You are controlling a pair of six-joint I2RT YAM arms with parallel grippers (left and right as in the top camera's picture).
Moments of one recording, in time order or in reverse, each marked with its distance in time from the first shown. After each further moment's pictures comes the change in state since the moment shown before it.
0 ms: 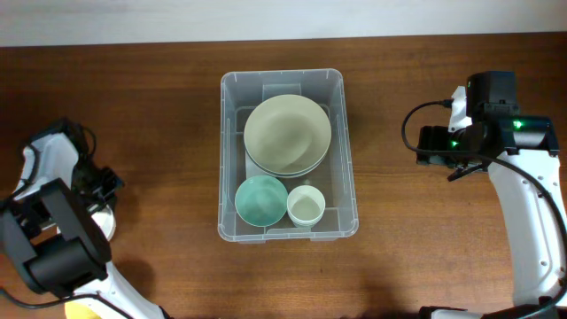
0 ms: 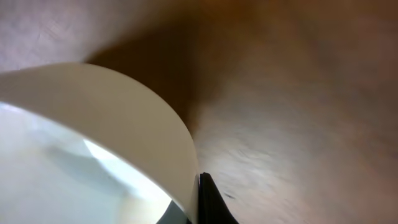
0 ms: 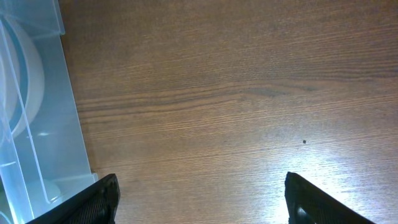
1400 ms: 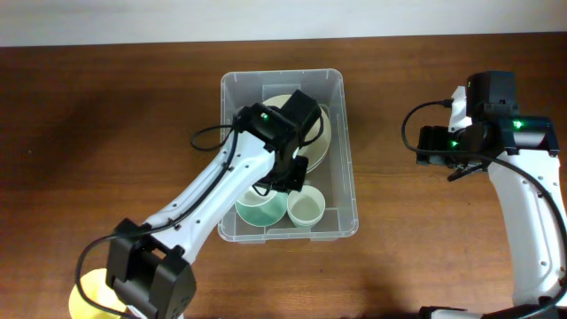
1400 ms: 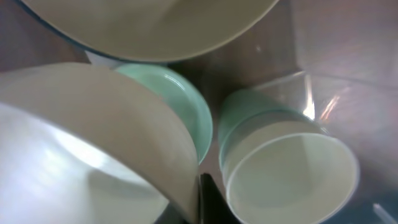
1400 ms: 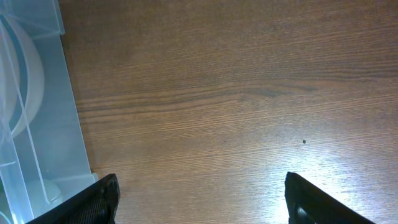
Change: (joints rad) left arm -1.078 -0.154 0.251 -0.164 0.151 -0.038; right arm 0.000 0.000 0.000 0.000 0.000 0.000
